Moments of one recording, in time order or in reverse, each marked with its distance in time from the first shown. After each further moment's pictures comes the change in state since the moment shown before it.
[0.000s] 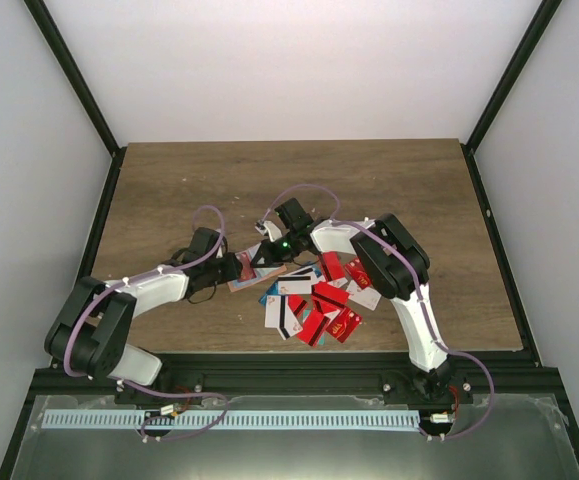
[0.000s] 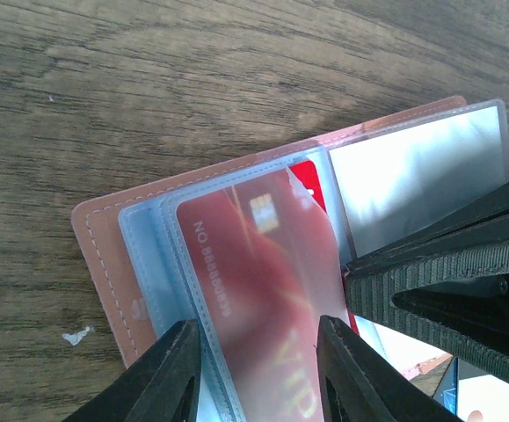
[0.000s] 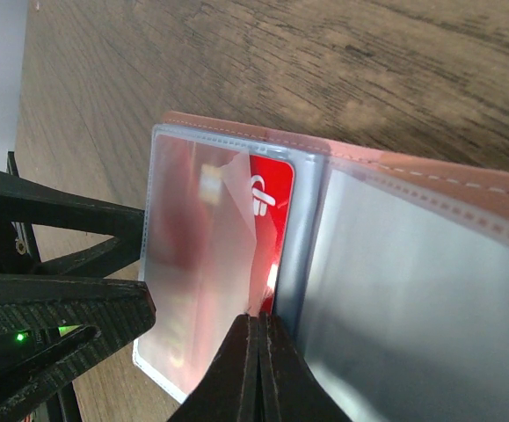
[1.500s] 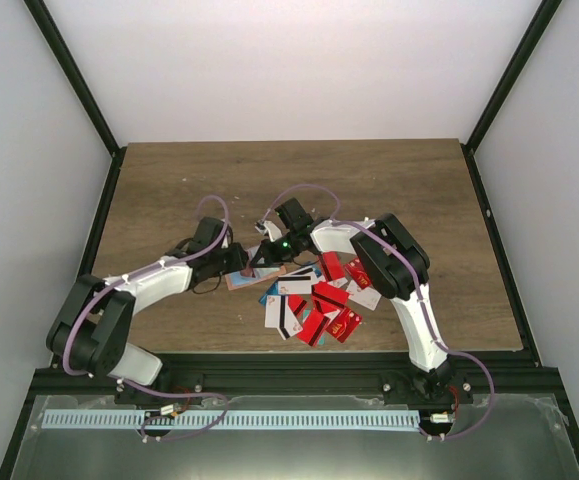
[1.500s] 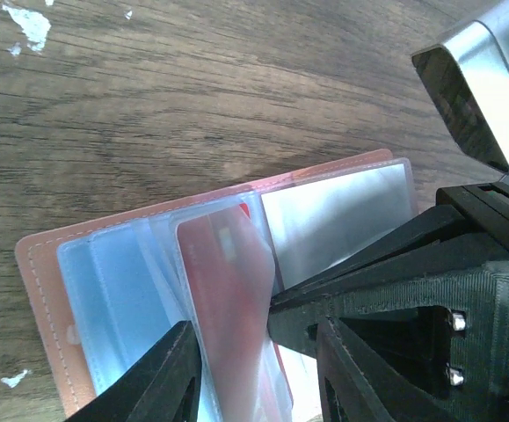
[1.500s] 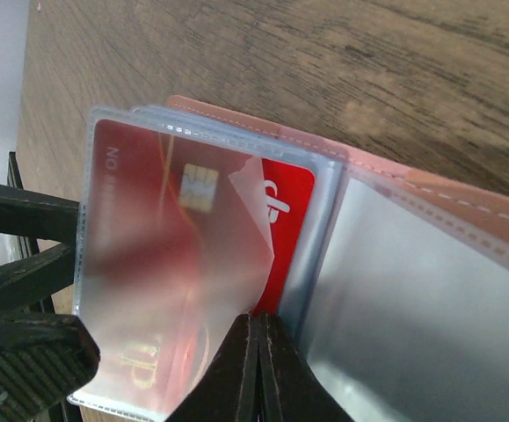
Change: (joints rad) left arm -0.023 0.008 0.100 -0.061 -0.003 0.002; right arm -0.002 0.000 0.000 0.001 -0.003 0.000
